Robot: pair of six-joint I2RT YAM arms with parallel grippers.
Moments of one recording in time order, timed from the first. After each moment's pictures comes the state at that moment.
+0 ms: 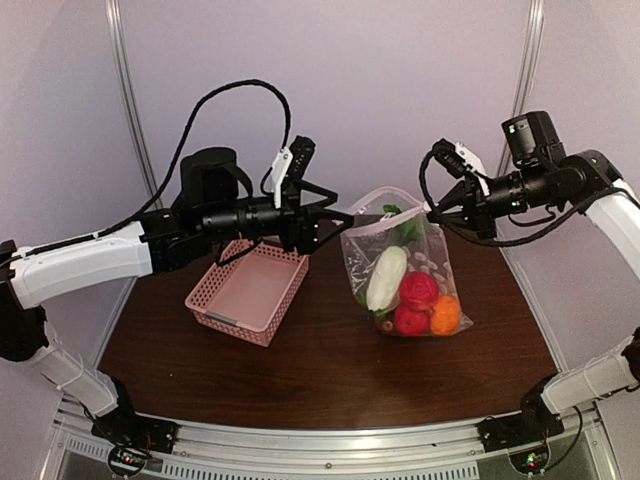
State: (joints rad) left arm -0.93 1.47 1.27 0.12 0.35 -0.08; right arm 0.48 1.26 1.55 -0.97 -0.59 -0.50
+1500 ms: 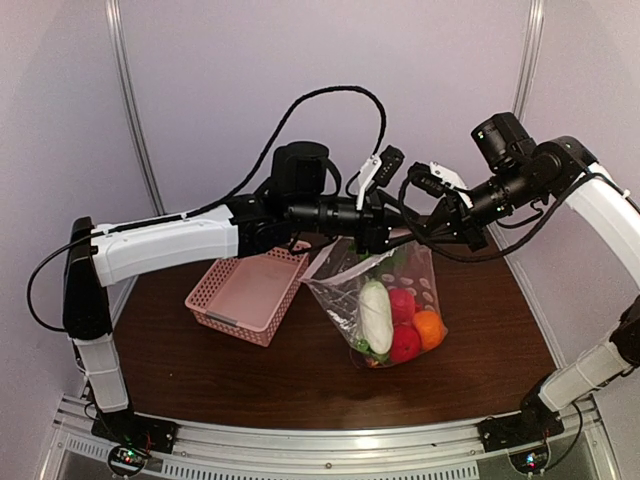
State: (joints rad) left arm -1.02 1.89 1.72 0.07 0.59 -0.08; right arm 0.56 1.40 1.71 -1.22 -0.57 -0.65
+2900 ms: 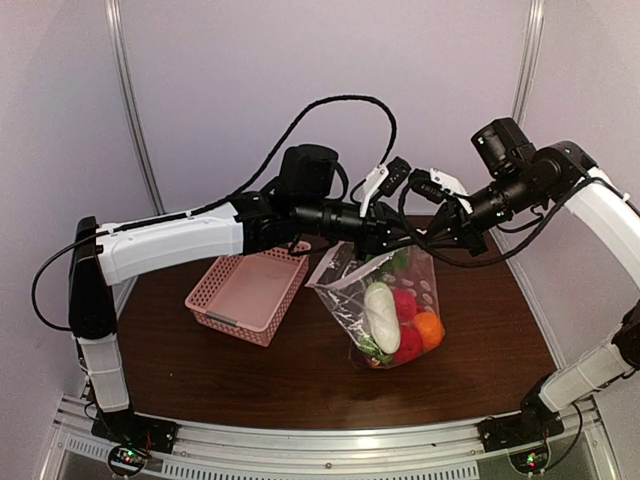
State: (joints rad) left arm -1.02 1.92 1.76 -0.06 0.61 -0.04; right arm 0.56 1.38 1.67 -1.20 -0.55 -0.65
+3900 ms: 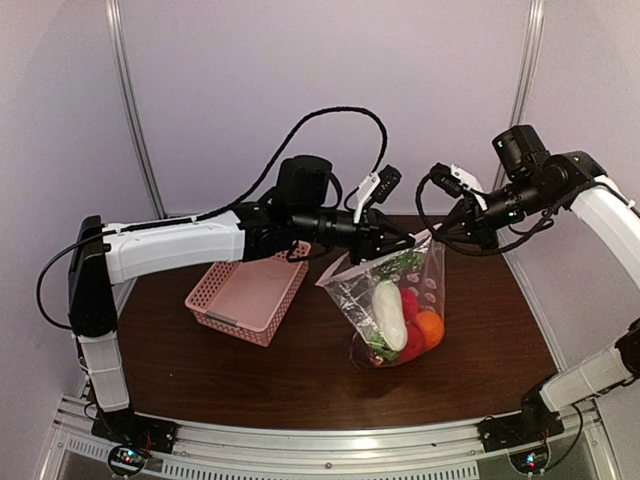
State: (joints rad) left arm -0.99 1.91 1.68 0.04 0.63 -0.07; right arm 0.40 1.33 1.57 -1.13 -0.61 -0.66
